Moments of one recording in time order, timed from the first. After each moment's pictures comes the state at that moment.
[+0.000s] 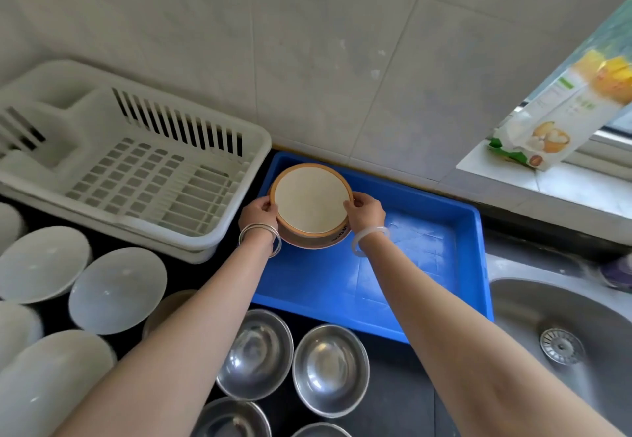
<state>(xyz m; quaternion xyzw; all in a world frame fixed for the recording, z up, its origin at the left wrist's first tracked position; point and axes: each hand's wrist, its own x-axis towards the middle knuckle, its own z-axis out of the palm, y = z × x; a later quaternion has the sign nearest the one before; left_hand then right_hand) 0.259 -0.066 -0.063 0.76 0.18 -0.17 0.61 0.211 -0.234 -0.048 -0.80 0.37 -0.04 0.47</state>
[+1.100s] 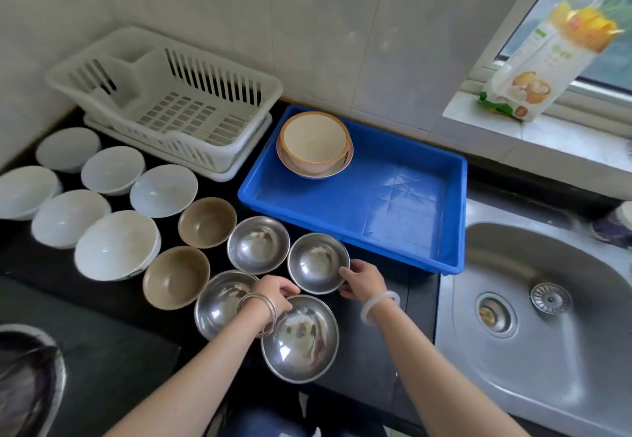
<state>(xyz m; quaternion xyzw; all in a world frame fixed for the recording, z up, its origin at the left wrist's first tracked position) -0.017 -0.005 -0.061 0.84 0.04 -0.38 0.39 -0.042 -0.195 -0.084 -0.71 0.38 0.18 0.57</state>
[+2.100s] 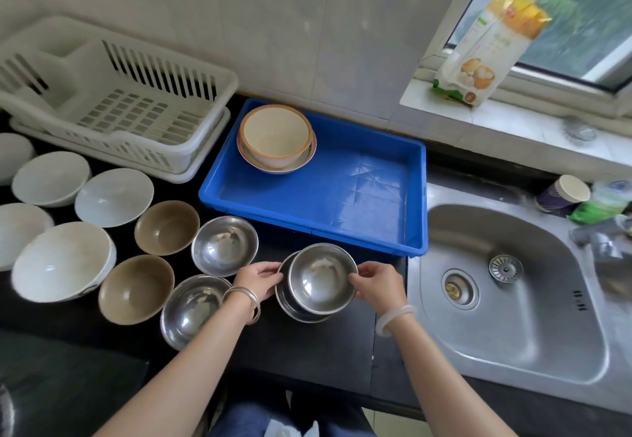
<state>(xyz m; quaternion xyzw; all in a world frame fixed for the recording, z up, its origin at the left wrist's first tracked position) -0.010 -0.033 -0.071 0.67 0.18 -0.36 0.62 -0.091 -0.233 -0.041 -0.78 0.39 0.08 0.48</state>
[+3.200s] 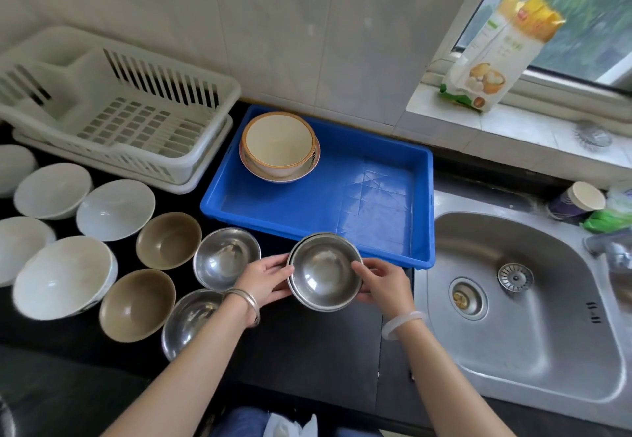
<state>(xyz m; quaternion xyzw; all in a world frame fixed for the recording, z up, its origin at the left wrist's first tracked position) 0.009 -0.042 -0.033 0.62 0.15 -0.38 0.67 -0.071 -0.242 -0.038 -0.68 0.40 0.03 0.61</state>
